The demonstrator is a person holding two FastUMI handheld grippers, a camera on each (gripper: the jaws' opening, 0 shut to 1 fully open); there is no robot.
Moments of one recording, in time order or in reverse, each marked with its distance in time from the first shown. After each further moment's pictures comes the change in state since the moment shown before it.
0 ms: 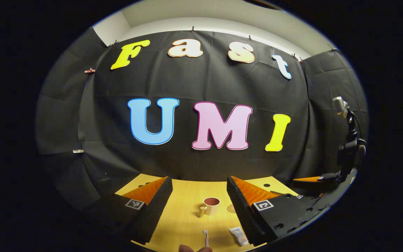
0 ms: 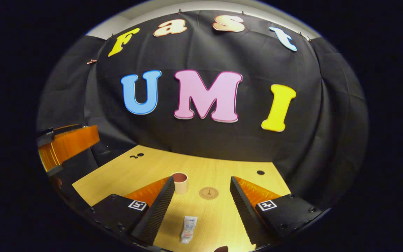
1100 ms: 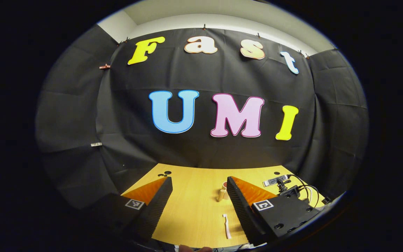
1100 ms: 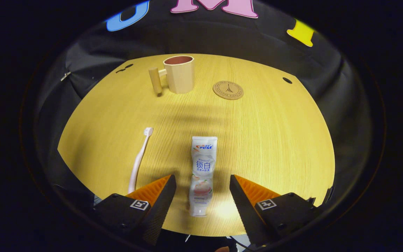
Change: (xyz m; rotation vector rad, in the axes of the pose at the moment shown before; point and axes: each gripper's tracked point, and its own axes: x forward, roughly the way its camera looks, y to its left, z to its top) left arm -0.068 0.069 -0.035 -0.005 0.063 0.095; right arm 0.059 0.032 -0.281 -0.008 0.741 -0.005
